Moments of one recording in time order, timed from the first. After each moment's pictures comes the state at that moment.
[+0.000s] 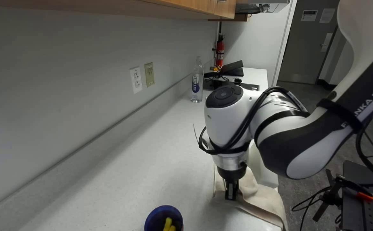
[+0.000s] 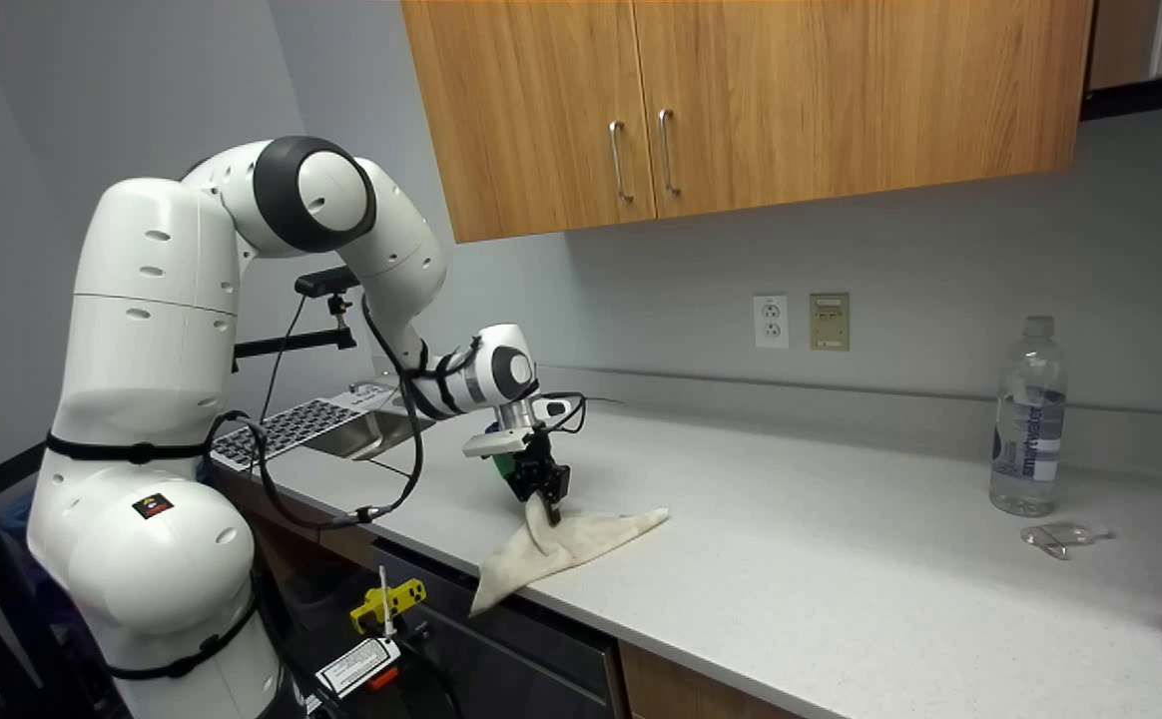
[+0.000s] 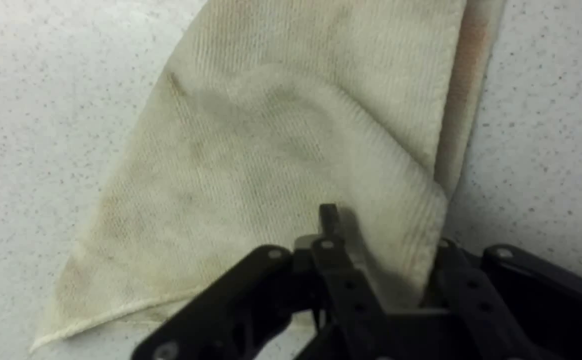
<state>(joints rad) 0.36 0.43 0.08 -2.17 -0.38 2.41 0.34</state>
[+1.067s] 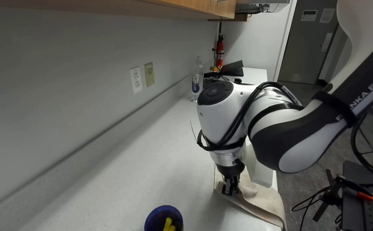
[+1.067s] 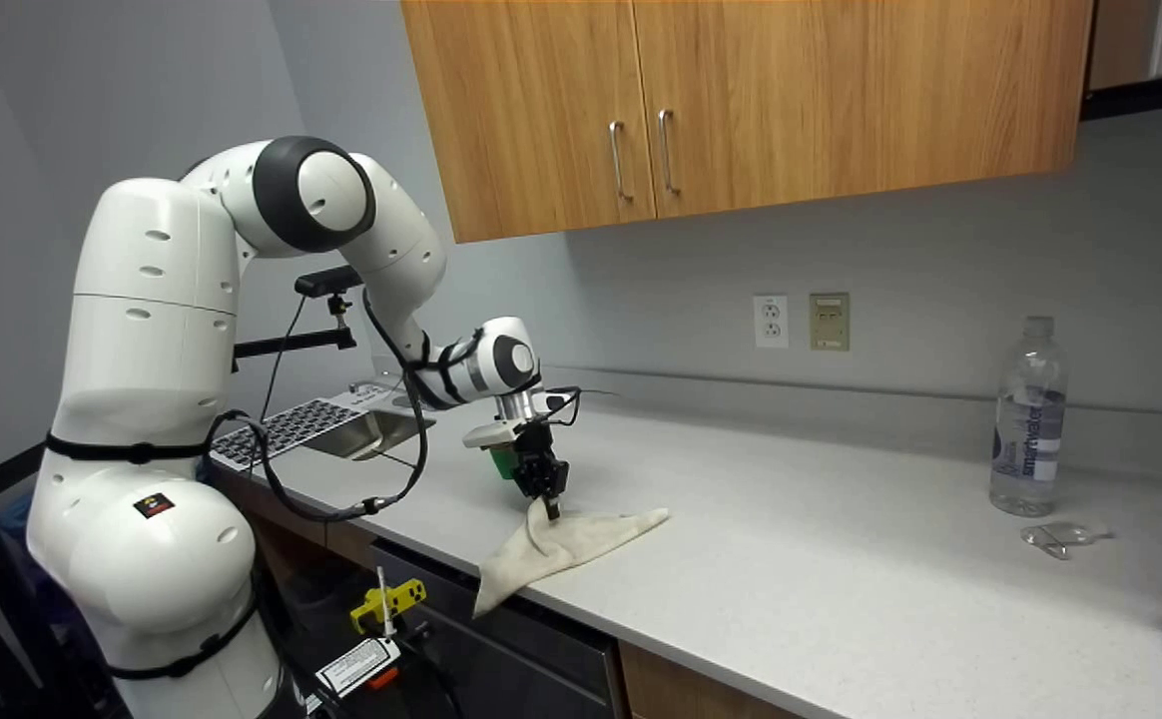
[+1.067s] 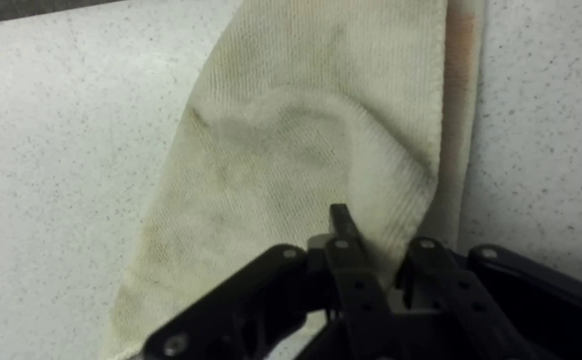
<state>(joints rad) 0.37 0.43 0.08 -2.13 -0.38 2.29 0.48</state>
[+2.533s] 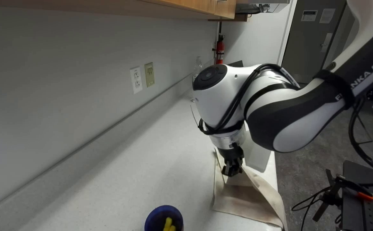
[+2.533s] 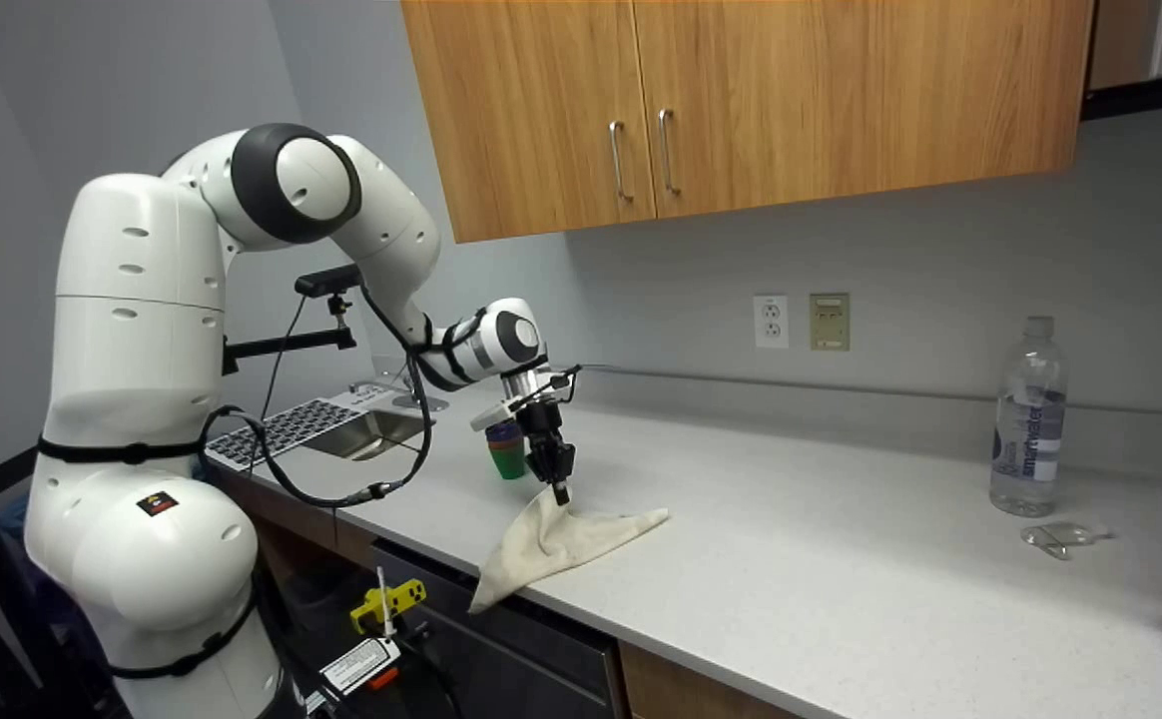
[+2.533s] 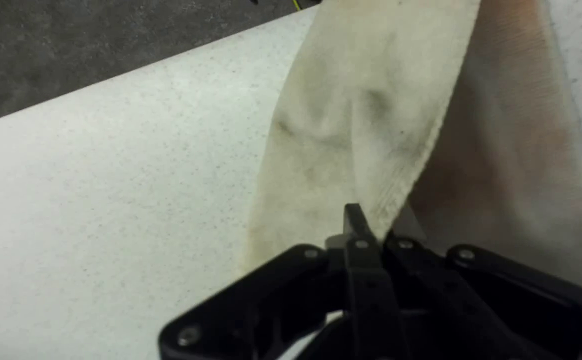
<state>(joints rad) 0.39 0.38 0.03 -2.09 -0.43 2.15 0.62</state>
